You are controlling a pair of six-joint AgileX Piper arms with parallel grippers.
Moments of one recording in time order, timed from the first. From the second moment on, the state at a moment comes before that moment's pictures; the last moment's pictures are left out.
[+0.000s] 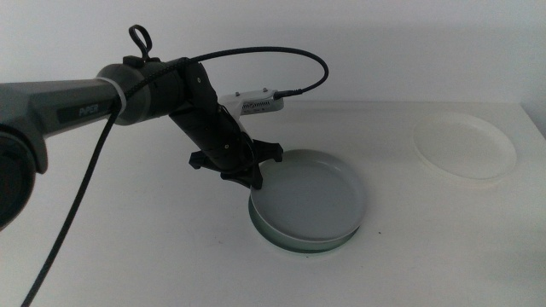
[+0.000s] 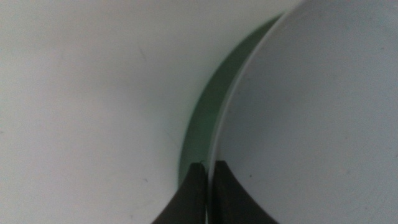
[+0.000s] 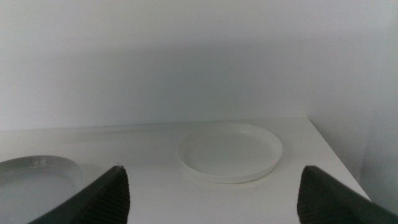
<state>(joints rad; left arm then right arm) -0.38 2.08 -1.53 -0.47 0.83 0.10 0.01 0.00 0.00 0.00 0.12 0.06</state>
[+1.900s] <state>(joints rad) -0.37 0.81 -1.07 -0.44 0.91 0.32 0.01 0.00 0.00 0.00 0.12 0.06</state>
